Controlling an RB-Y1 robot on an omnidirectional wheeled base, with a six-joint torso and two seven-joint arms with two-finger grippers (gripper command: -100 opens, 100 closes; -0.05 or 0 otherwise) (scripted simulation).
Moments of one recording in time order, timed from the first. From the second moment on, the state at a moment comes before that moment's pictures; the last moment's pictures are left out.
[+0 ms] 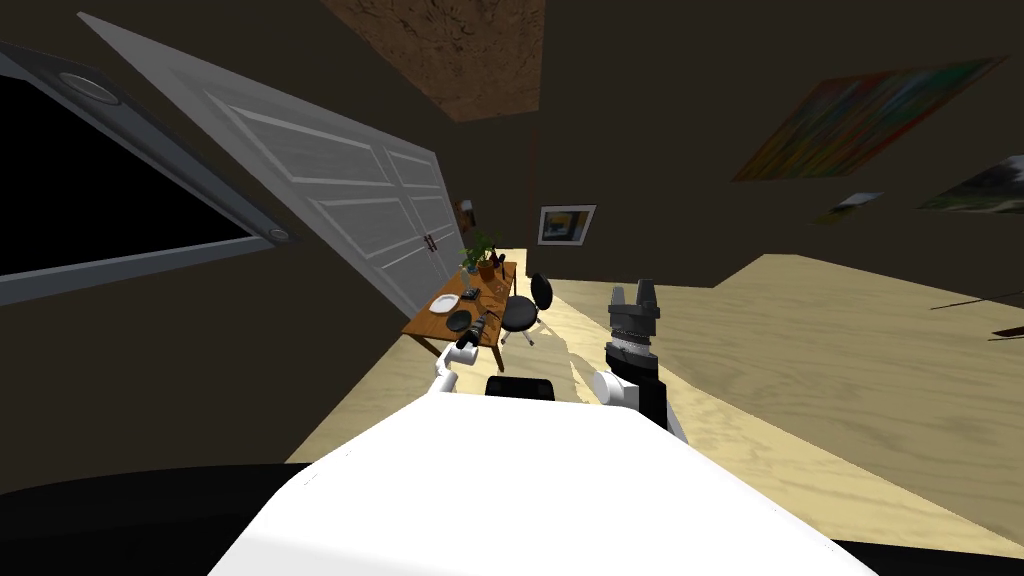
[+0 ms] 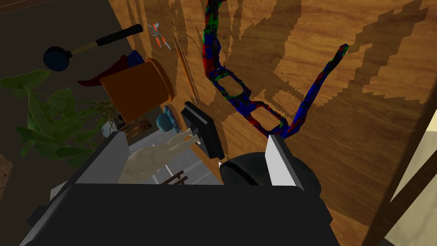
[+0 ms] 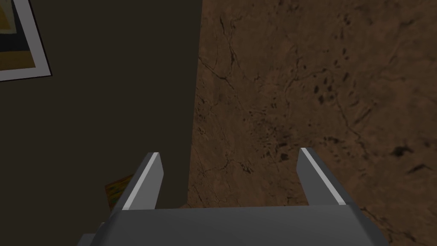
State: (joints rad) left arm 0.05 0.14 -0.10 -1.39 -0.04 0.31 -0.12; right arm 0.52 -0.02 0.00 -2.22 -0.08 -0.55 0.15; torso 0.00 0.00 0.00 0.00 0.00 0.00
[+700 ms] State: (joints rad) left arm -0.01 0.14 -0.11 -1.27 -0.04 0.46 -0.13; right arm 0.52 -0.02 0.00 -2.22 -0.08 -0.55 0.15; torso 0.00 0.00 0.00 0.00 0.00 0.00
